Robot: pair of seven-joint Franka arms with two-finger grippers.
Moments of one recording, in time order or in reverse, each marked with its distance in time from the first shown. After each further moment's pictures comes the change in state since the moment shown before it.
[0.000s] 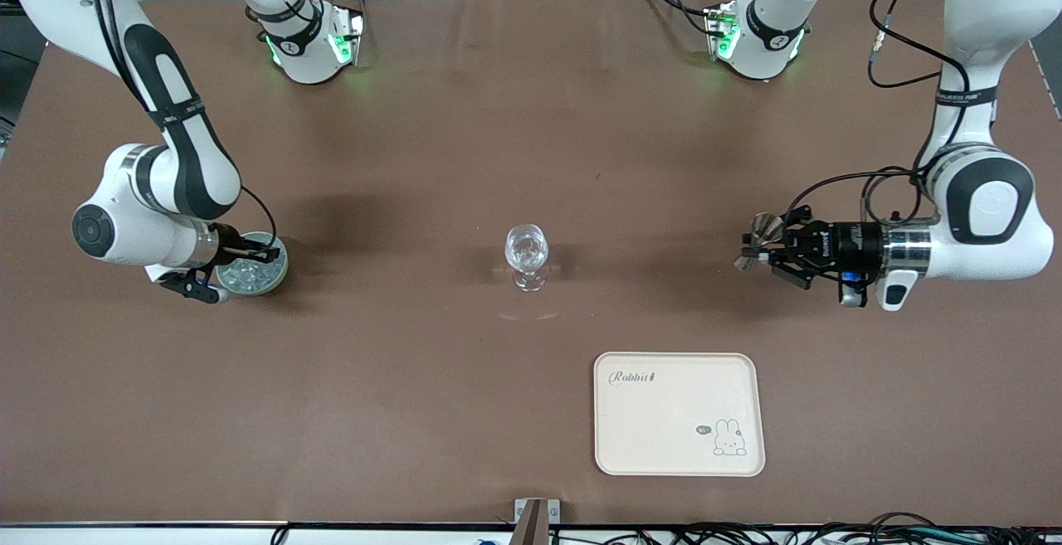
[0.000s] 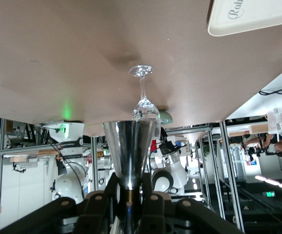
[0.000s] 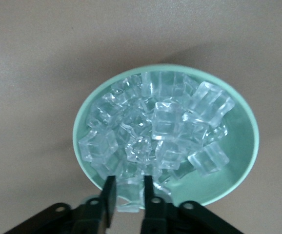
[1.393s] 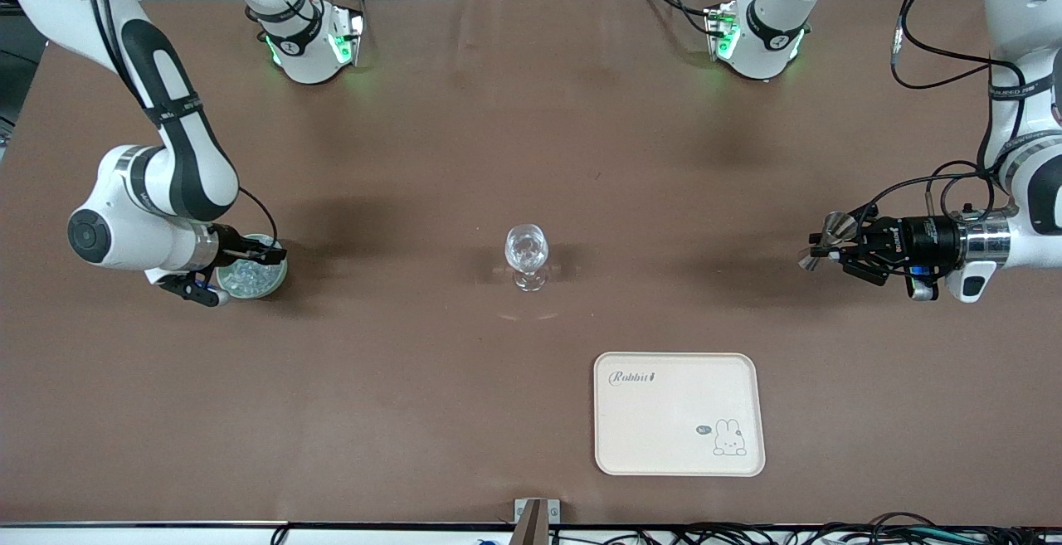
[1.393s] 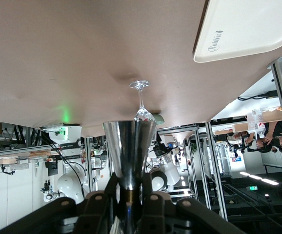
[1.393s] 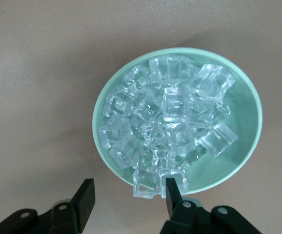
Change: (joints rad) left arm 0.000 0.064 0.272 0.031 0.000 -0.217 0.114; right arm 0.009 -0.003 0.007 0.044 0.001 -0.070 0.046
